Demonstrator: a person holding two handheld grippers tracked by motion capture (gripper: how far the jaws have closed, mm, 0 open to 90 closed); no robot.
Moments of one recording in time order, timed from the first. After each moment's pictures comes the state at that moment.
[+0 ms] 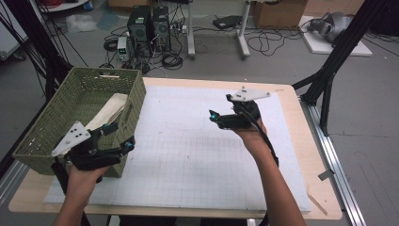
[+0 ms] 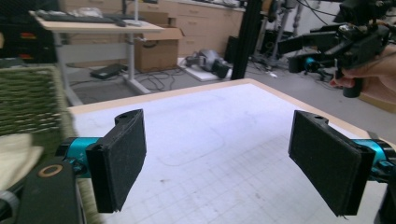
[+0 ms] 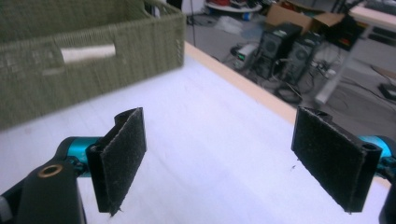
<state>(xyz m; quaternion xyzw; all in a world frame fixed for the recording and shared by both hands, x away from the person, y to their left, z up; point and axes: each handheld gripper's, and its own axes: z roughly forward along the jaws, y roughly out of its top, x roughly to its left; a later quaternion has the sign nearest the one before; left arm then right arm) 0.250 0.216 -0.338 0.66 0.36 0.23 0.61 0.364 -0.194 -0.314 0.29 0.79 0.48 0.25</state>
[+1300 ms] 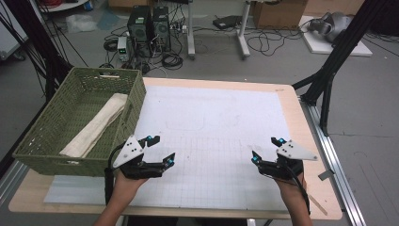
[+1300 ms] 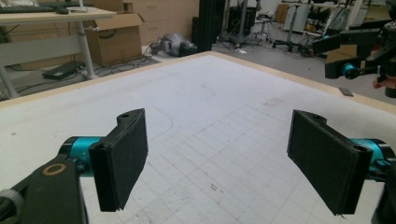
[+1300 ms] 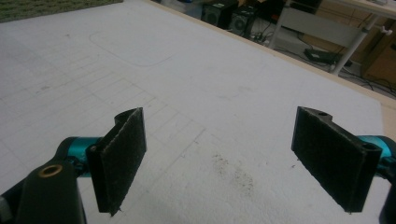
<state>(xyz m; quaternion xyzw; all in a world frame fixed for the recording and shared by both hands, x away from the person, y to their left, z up) 0.259 0.136 -0.395 0.71 0.29 0.21 0.60 0.262 -0.302 -0.394 0.37 0.75 0.44 0.32</state>
